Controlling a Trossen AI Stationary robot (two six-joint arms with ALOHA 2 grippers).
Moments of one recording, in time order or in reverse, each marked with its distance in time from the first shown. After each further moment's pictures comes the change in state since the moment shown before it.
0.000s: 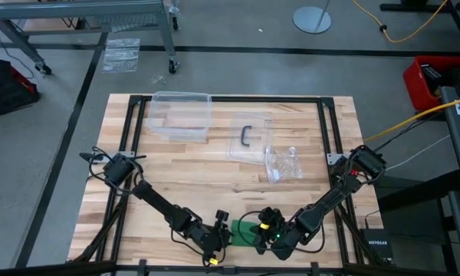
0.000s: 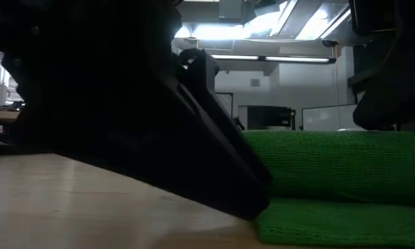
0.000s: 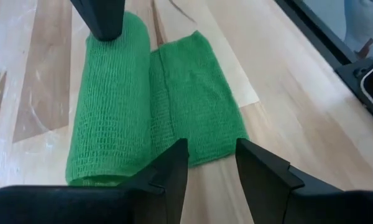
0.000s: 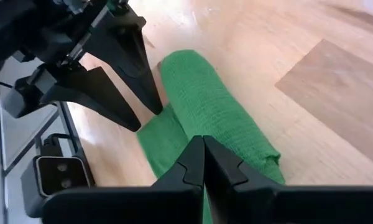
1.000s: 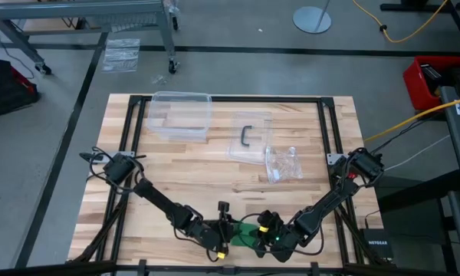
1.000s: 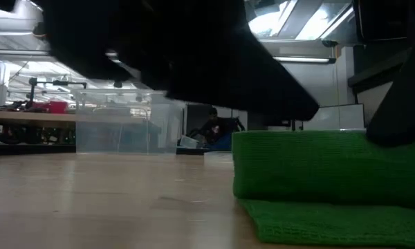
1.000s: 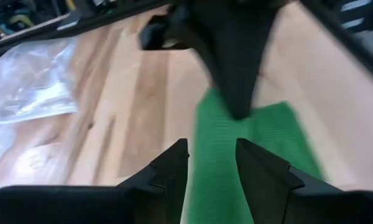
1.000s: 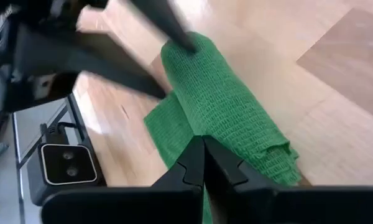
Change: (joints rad) left arm 0.027 -0.003 0.002 0.145 -0.269 0.047; right arm 0.002 0.041 0.001 0.063 -0.027 0.012
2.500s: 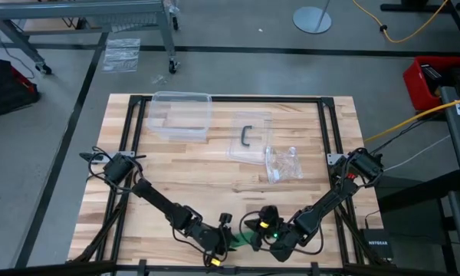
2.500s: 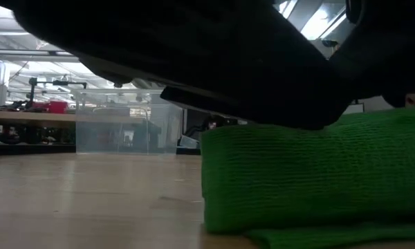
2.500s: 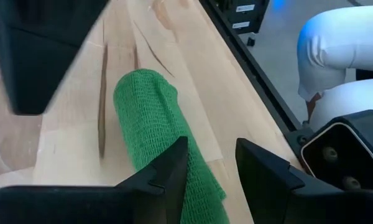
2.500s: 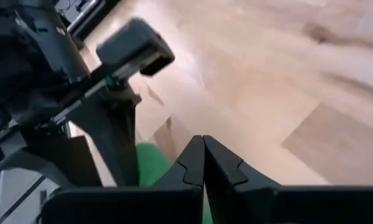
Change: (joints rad) left arm -0.024 -0.001 0.002 -0.040 0.385 -0.143; right arm -0.002 0.001 -0.001 0.048 0.268 -0.065
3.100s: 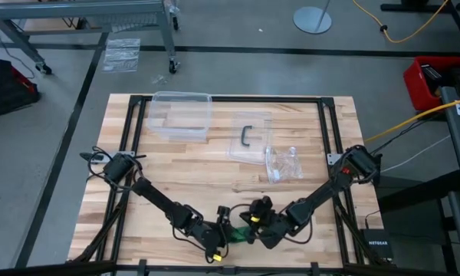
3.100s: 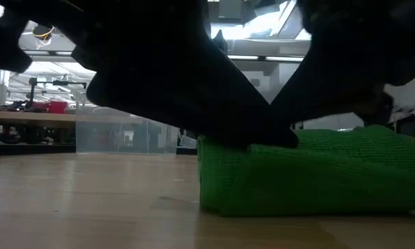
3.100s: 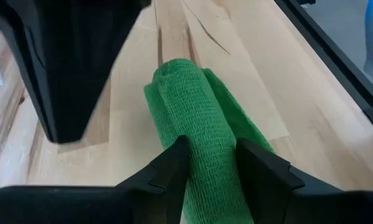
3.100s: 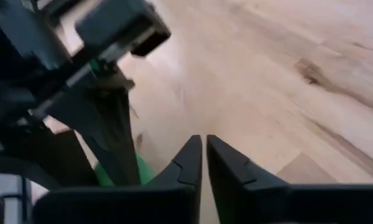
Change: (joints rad) left arm 0.031 0.000 0.000 -0.121 -0.170 0.058; right arm -0.109 0.000 0.000 -0.005 -0.119 -0.240
